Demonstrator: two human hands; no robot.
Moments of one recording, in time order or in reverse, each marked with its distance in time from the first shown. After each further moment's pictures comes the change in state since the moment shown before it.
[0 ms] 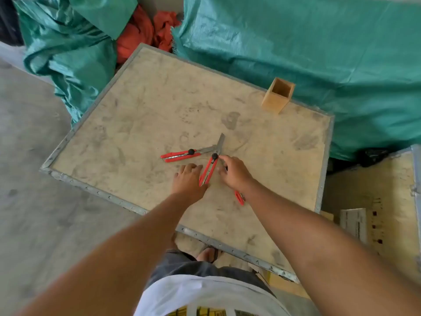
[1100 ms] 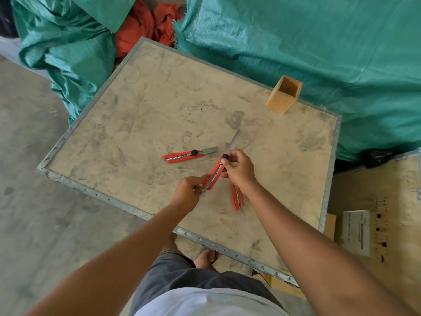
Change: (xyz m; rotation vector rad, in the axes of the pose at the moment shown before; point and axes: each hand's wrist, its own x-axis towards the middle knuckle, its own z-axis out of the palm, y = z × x) left_hand -0.009 -0.021 0.014 -0.600 -0.026 -0.037; right_hand -0.001 -0.024 -0.012 0.704 0.205 0.289
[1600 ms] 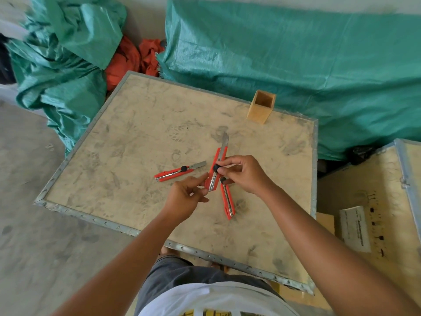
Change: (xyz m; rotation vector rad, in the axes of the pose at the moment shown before) left_hand -0.032 0.080 -0.033 -0.444 -0.027 0.168; right_hand -0.043 -0.050 -0.074 0.037 -0.226 -0.265
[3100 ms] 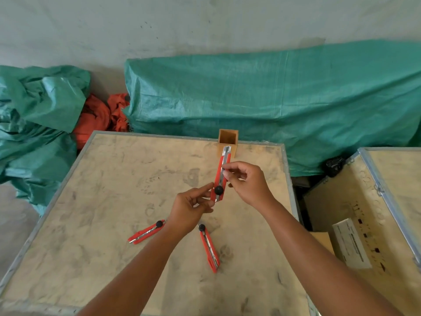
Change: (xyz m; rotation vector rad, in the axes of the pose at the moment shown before) left_hand 0.094 0.089 0.062 0.067 -0.117 0.054; right_hand 0.033 -0.015 -0.101 -0.060 0.430 -0.153
